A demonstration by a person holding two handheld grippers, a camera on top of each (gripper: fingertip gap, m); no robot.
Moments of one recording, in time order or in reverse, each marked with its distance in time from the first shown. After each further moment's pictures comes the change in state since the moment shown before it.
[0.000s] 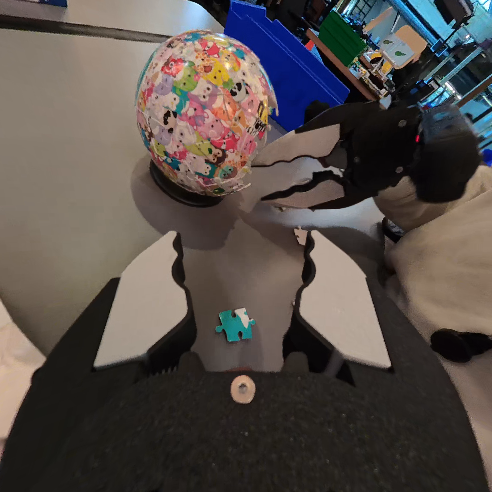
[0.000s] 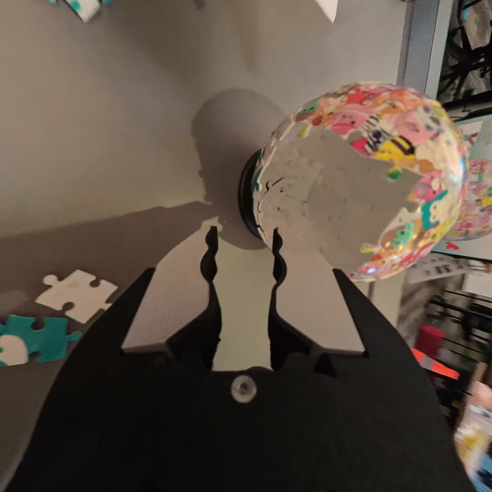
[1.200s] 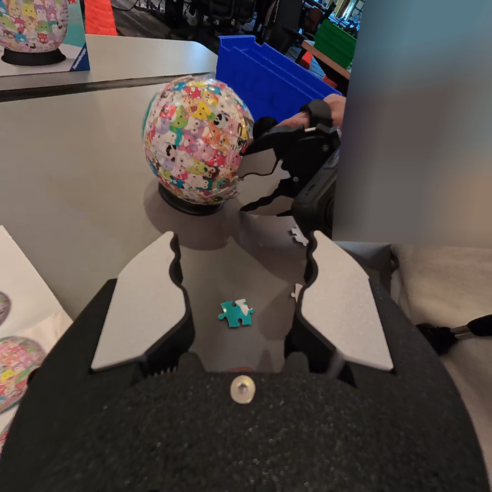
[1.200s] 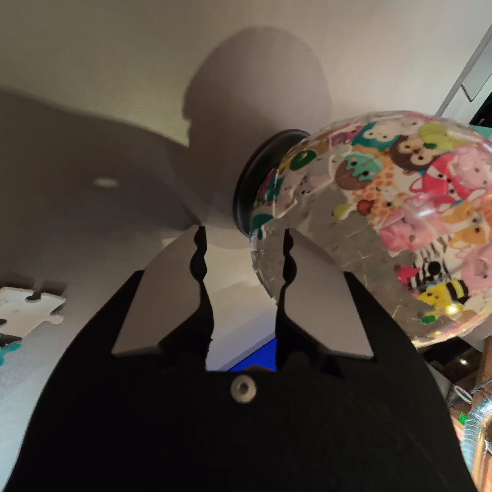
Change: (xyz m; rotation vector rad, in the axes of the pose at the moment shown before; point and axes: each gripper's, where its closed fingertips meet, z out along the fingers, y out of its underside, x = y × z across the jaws) left arm 0.015 -0.012 -0.029 0.048 -0.037 0.127; right arm 0.006 0.010 0.029 -0.346 -0.035 -0.241
